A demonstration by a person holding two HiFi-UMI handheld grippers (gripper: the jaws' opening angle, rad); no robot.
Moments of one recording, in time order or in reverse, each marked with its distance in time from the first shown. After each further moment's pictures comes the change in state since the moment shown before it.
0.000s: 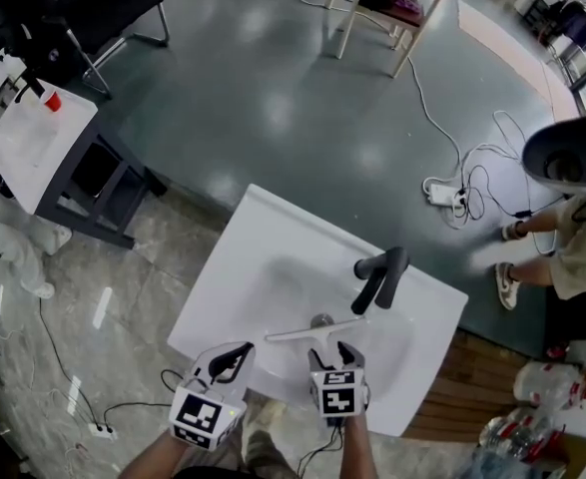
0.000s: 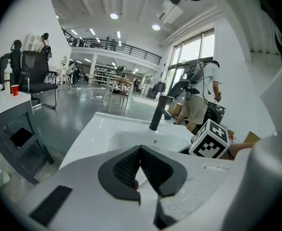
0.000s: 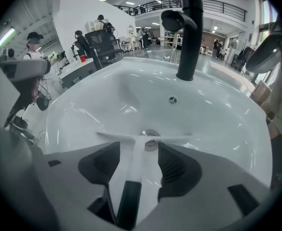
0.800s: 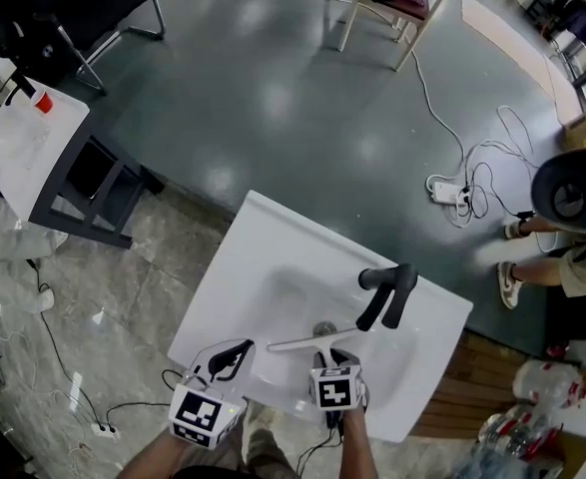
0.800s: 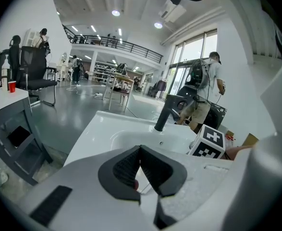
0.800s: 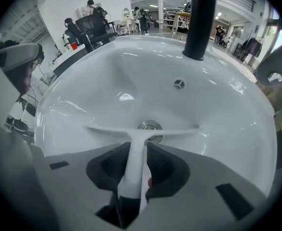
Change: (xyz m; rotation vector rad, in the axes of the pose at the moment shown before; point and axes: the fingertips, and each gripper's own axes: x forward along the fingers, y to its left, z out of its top) left arm 0.026 0.028 0.006 -0.017 0.022 -0.011; right arm 0.033 -0.001 0.010 0.011 0.114 0.000
